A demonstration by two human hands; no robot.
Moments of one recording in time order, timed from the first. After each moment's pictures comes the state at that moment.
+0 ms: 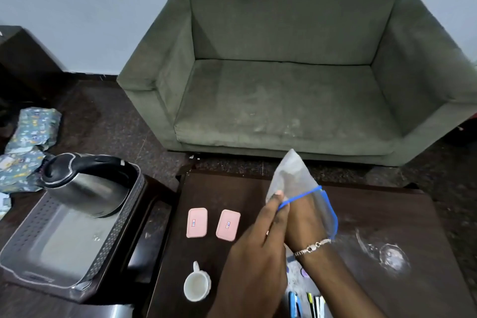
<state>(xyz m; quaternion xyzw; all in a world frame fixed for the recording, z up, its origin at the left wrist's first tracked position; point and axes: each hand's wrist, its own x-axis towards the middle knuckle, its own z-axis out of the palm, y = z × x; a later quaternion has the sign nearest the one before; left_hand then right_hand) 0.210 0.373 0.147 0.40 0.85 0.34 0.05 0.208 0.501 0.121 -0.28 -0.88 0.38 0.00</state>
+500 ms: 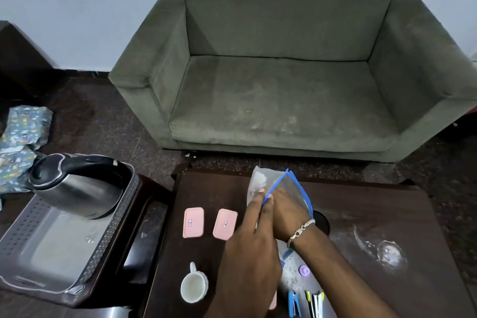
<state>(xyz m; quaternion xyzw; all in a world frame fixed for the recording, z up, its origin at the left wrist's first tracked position) 0.202 0.384 0.130 0.29 0.90 0.30 0.09 0.177 0.511 0.124 -0.10 -0.97 0.17 -0.12</state>
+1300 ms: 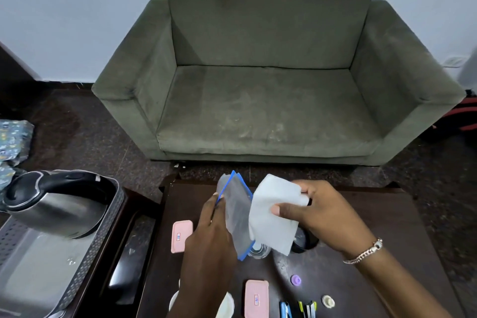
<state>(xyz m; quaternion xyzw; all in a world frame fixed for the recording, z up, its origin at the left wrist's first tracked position) 0.160 0.368 0.094 0.17 0.95 0.24 0.10 0.220 0.575 0.144 -0.21 -0.81 0.55 -0.01</state>
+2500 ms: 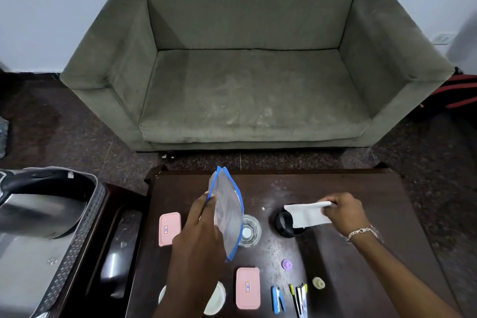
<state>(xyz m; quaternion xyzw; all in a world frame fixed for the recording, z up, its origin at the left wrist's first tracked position) 0.166 0.370 0.075 0.18 0.94 0.27 0.14 0.277 0.672 -0.004 -0.45 -0.83 0.33 -0.06</state>
